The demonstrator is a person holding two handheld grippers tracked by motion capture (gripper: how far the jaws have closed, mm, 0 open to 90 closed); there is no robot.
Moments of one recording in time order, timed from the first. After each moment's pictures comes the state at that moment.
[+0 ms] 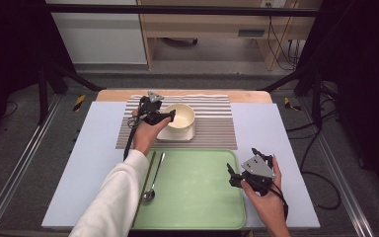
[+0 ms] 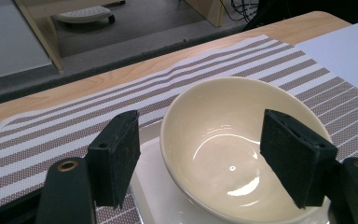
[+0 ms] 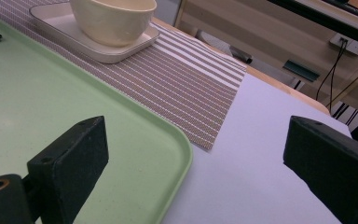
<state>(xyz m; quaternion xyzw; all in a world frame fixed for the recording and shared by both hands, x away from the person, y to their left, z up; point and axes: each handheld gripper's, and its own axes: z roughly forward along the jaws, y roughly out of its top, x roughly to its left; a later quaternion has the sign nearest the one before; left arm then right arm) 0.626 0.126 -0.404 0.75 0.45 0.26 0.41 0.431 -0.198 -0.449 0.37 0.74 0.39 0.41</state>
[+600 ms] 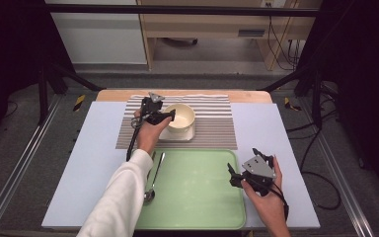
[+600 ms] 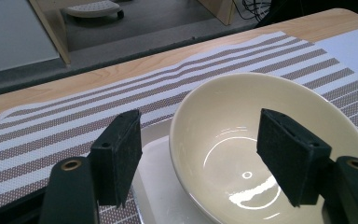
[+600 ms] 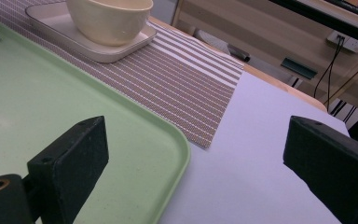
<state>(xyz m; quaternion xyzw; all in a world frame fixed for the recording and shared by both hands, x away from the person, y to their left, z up) 0.636 0.125 -0.417 0.74 0.47 0.27 0.40 0.430 -0.199 -0.449 0.38 0.73 0.39 0.41</state>
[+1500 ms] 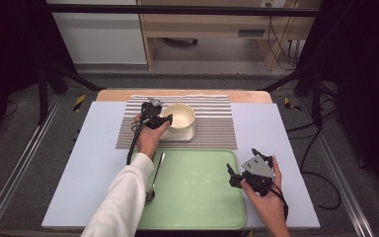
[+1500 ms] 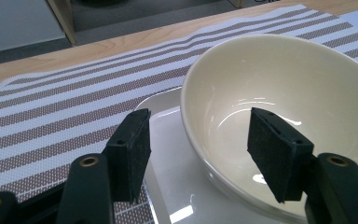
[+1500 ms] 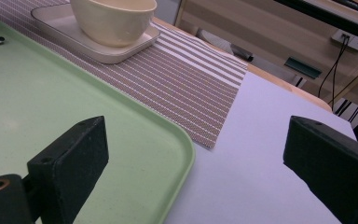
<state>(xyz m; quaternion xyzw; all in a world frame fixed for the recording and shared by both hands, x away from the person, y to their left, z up) 0.633 0.128 -0.435 0.75 0.49 0.26 0.37 0.430 -0.197 -0.448 0.38 0.74 0.39 0.40</state>
